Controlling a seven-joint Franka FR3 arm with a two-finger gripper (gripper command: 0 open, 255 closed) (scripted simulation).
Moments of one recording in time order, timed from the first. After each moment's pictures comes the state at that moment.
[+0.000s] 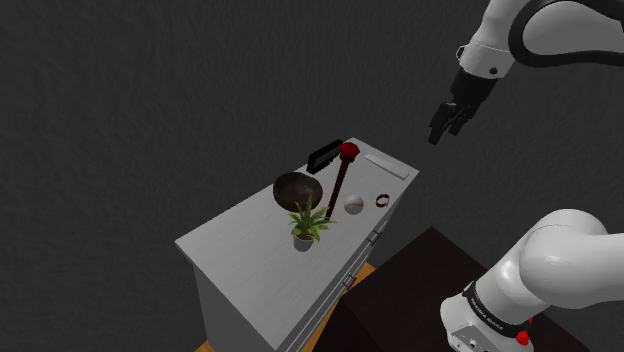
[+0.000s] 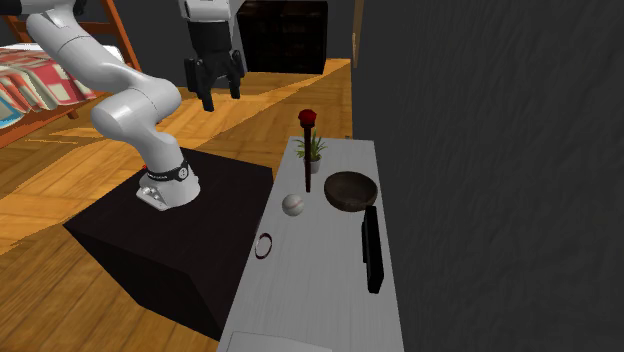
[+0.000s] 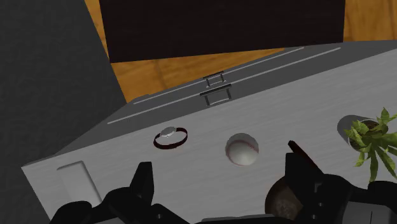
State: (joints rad) arm 0.02 -0.80 -0.02 -2.45 -0.11 1.67 0.06
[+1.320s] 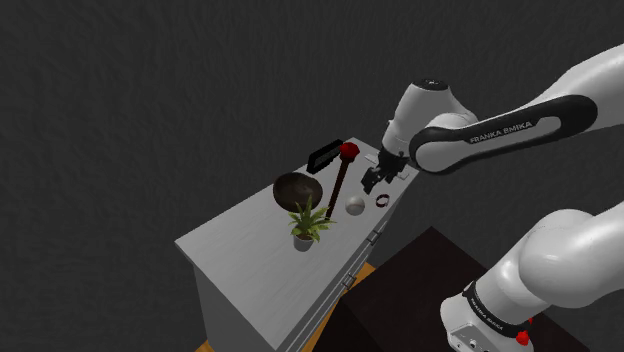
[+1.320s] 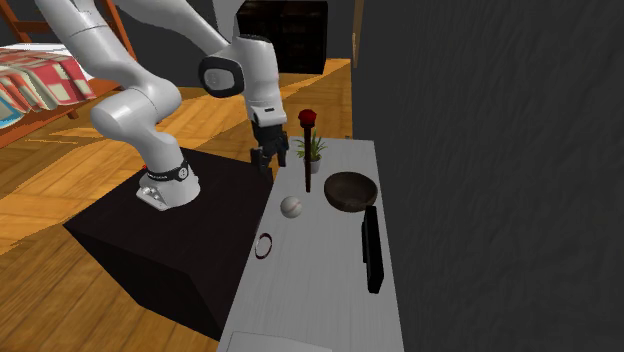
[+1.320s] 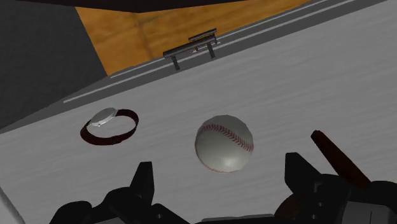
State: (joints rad) arm 0.01 -0.39 0.09 -2.75 -0.17 2.44 0.28
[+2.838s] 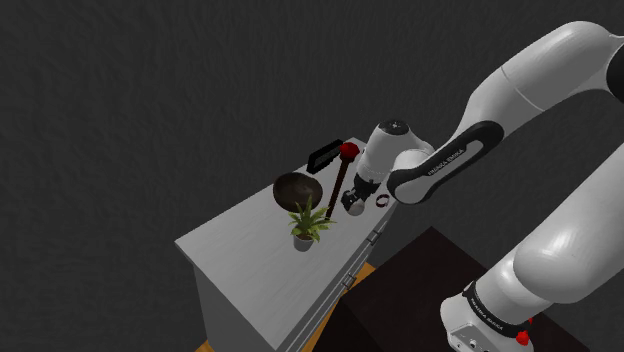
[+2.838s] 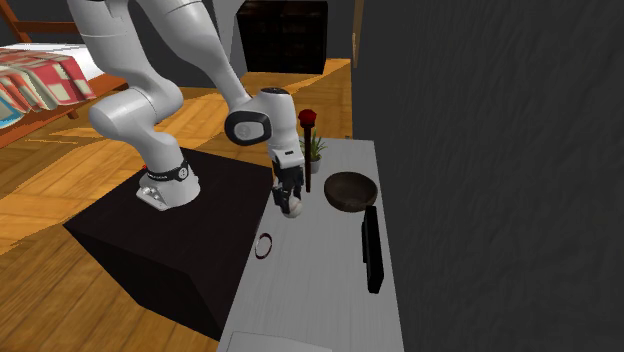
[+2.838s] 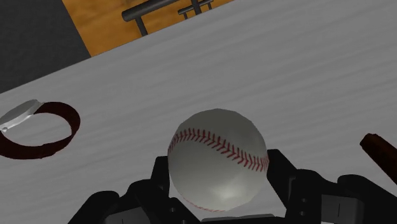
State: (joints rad) arm -0.09 0.04 0.13 -2.67 -0.51 2.81 0.59
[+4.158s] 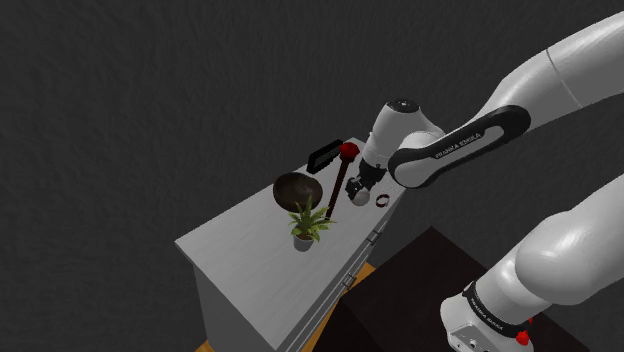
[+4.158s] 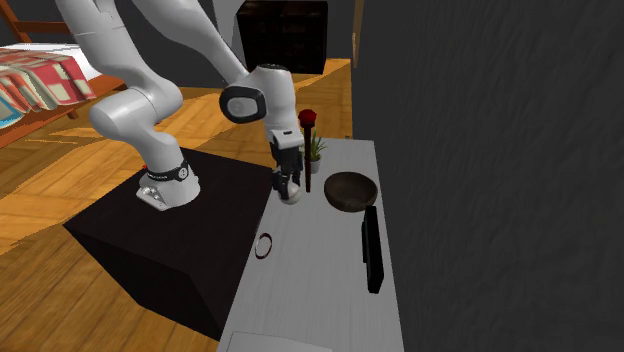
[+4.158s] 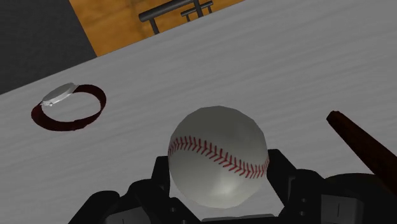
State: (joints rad) arm -0.05 -0.13 0.15 -2.68 -0.30 2.66 0.41
